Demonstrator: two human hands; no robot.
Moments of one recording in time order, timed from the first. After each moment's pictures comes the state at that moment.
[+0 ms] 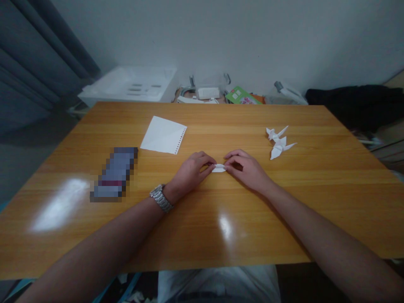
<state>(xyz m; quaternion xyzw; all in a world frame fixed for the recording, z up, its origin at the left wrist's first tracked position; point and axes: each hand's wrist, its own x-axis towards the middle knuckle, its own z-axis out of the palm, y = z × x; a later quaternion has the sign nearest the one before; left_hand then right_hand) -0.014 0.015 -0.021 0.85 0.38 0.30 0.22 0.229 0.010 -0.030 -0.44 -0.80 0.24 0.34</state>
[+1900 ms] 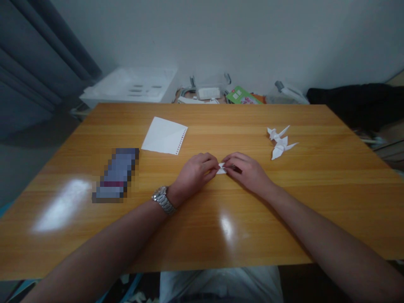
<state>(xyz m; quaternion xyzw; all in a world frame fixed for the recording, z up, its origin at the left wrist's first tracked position) -0.009 0.011 -0.020 0.88 0.34 0.30 0.16 0.223 0.005 -0.023 -0.37 -0.85 0.18 0.33</state>
